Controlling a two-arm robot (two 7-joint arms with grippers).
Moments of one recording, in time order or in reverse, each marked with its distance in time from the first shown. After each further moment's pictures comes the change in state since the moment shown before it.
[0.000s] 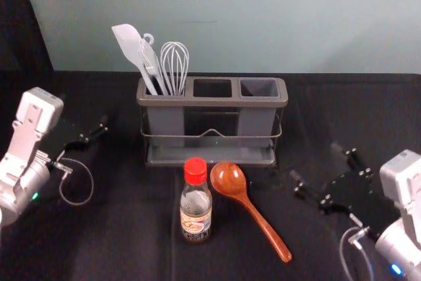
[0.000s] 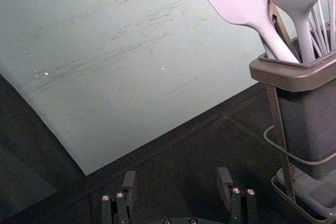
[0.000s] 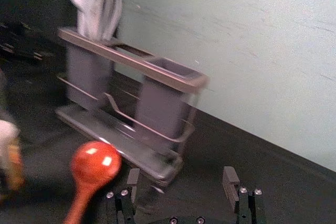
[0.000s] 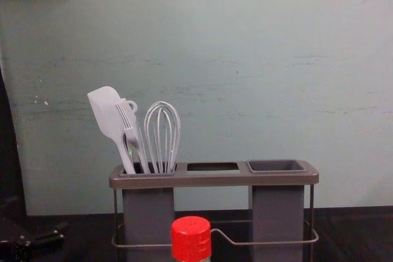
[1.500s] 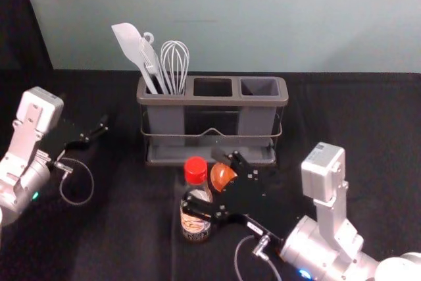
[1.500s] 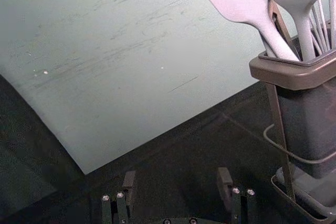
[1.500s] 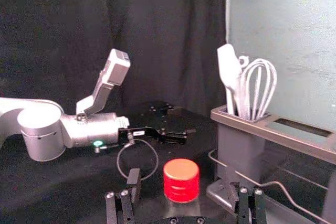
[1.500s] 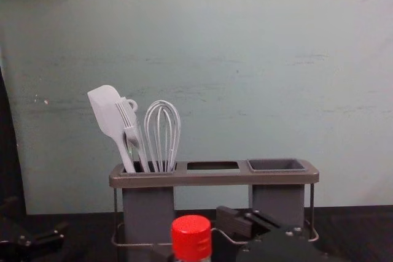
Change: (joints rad) left arm 0.000 0.000 0.000 0.000 0.000 0.000 0.000; right arm 0.094 -0.254 -0.130 -0.008 0.066 0.023 0.315
